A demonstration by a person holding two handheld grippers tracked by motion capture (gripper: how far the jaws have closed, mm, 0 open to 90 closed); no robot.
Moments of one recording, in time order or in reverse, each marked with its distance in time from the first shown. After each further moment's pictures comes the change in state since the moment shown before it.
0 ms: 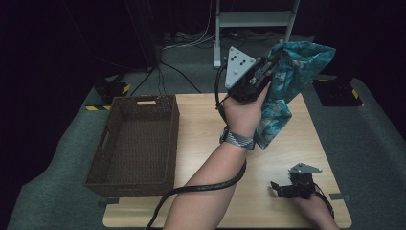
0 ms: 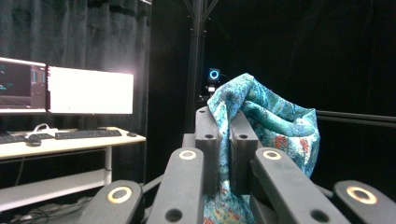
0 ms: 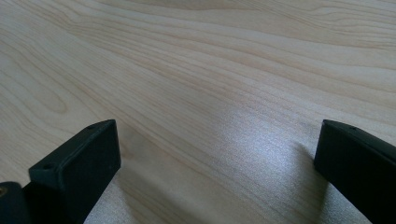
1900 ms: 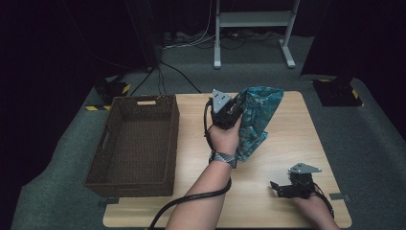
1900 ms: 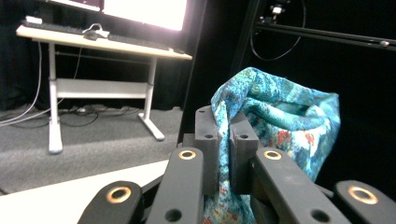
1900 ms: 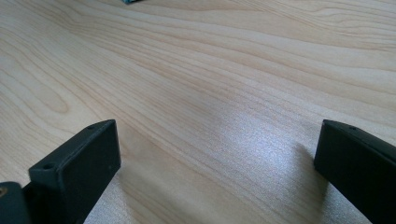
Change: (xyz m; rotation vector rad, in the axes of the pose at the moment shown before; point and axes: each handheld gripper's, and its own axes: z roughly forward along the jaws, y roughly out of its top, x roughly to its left) left arm 0.066 -0.140 -0.026 0.274 0.223 -0.141; right arm 0.000 0.001 0.001 0.001 0.005 -0.005
